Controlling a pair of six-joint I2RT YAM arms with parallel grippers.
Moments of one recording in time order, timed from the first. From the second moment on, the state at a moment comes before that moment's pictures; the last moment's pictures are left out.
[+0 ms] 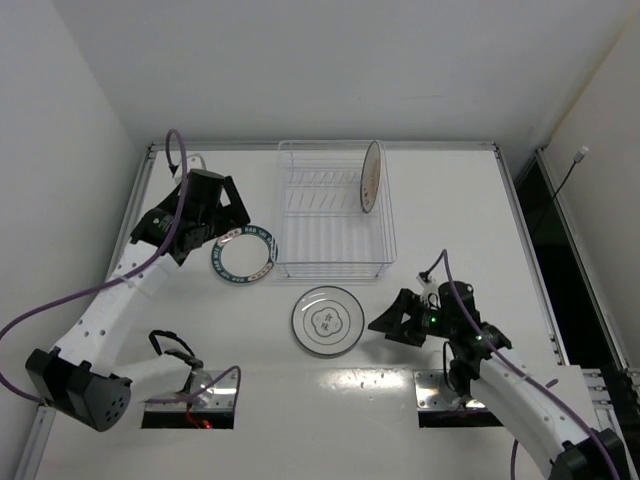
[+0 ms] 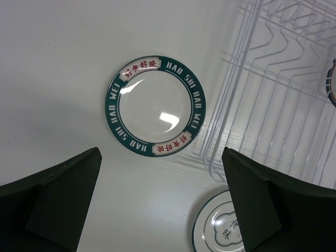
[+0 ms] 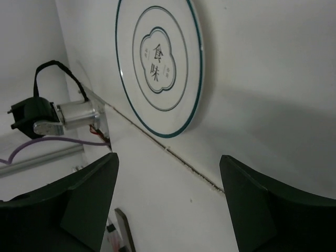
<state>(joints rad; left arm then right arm) -0.37 1.18 1.25 -0.85 -0.42 -0.64 0.36 0.57 0.15 -0.29 -0.59 0.82</state>
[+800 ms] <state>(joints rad) -0.36 1.09 1.33 -0.99 -0.36 -0.61 0.62 1.21 0.04 0.52 -0.37 1.09</state>
